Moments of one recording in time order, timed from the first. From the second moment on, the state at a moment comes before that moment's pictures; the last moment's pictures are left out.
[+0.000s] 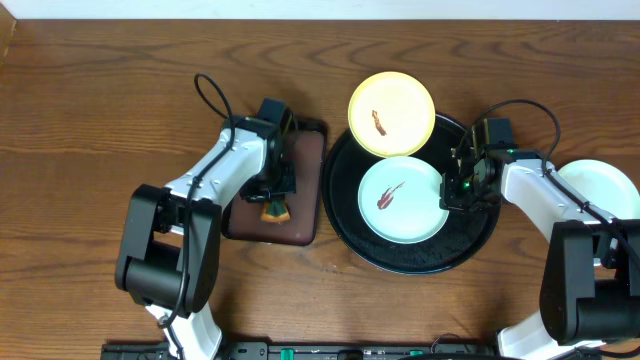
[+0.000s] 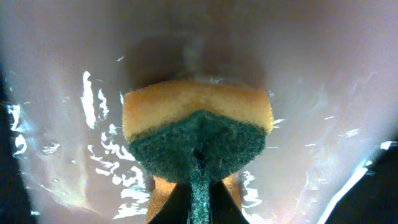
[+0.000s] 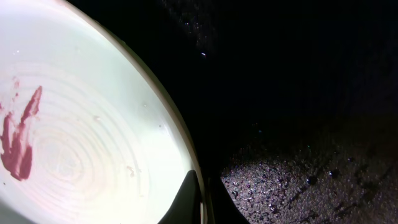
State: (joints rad) left arm -0.30 1.89 1.26 -0.97 0.06 -0.41; right arm 0.06 1.74 0.96 -0.68 -0.22 0.20
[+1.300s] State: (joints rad) left arm -0.82 2.16 1.52 -0.51 0.23 -0.64; right arm 0.08 1.74 0.96 -0.68 -0.19 0.16
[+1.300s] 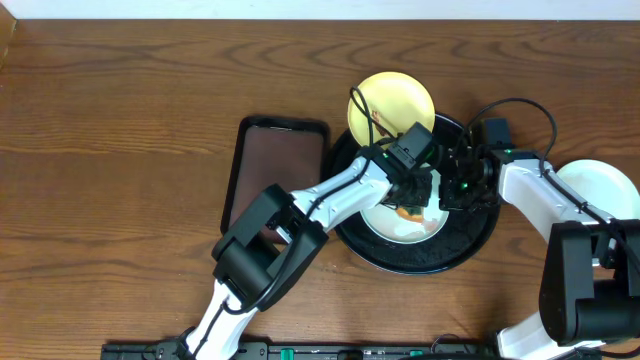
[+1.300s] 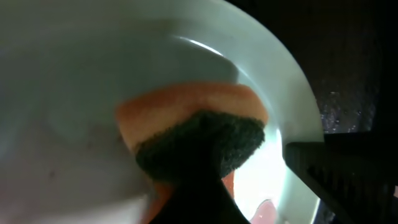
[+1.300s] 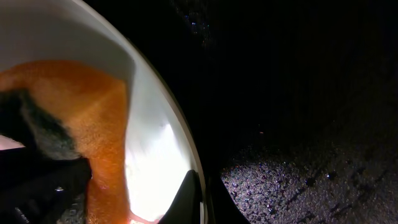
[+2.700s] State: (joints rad) left arm -0.77 2.18 1.54 -0.54 0.29 -0.60; right arm 0.09 1.74 0.97 -0.68 -0.17 0.16
